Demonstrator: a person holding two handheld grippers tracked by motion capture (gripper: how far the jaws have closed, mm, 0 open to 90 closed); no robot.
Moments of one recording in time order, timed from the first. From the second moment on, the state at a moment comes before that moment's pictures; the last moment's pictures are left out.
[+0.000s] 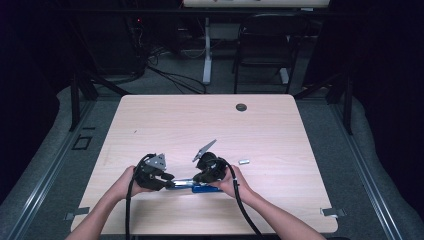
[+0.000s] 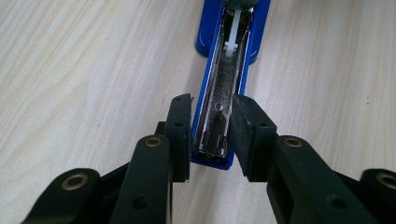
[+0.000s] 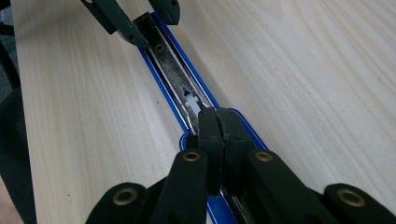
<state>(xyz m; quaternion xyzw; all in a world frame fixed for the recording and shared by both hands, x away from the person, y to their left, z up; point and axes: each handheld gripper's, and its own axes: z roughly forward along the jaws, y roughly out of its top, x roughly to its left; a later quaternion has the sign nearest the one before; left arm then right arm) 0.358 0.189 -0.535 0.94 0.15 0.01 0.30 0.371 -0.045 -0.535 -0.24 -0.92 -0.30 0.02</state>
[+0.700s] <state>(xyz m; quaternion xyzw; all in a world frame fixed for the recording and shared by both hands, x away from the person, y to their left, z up) 0.358 0.190 -0.537 0.94 0.16 0.01 0.31 0.382 -0.092 -0.512 -0.29 -0.91 -0.30 0.00</state>
